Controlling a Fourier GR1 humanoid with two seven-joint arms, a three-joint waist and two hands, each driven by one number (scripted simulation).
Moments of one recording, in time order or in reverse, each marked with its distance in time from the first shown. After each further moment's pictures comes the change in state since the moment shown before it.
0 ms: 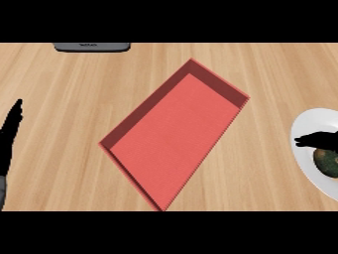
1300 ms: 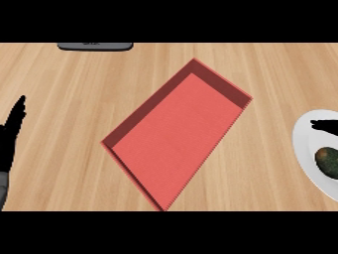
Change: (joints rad) left arm -0.024 0.038 -0.064 0.009 0.052 0.038 0.009; right arm -0.099 -0.036 -0.015 0.169 -0.059 -0.017 -0.060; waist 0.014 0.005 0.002
